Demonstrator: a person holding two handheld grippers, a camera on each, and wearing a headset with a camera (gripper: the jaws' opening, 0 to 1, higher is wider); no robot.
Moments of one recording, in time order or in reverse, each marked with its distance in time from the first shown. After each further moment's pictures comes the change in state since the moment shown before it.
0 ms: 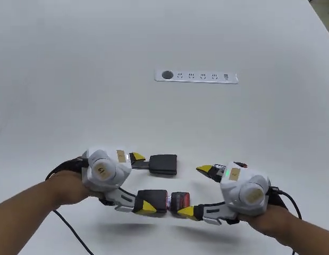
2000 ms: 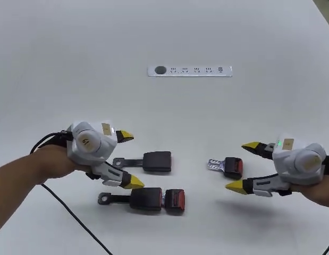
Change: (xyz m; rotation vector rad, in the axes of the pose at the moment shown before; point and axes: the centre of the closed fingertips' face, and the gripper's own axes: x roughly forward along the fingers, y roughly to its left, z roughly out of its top) left arm -0.003 0.050 0.014 0.009 0.037 0.008; right arm -0.076 -0.100 -0.056 0.017 0.102 -0.075
